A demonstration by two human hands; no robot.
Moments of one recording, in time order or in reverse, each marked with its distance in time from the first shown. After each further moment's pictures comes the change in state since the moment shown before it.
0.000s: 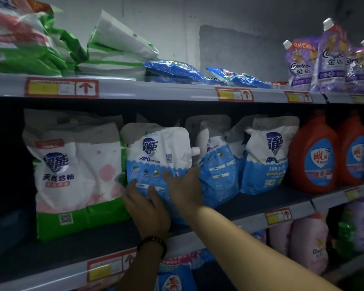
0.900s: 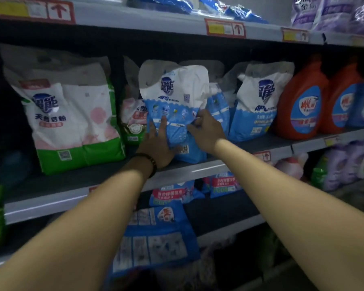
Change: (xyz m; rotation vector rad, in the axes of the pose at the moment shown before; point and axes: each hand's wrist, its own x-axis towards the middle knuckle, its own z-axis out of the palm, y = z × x) left_hand 0.015 0.022 0.001 0.637 -0.986 0.119; right_hand 0.013 0.009 -0.110 -0.426 -0.208 -0.223
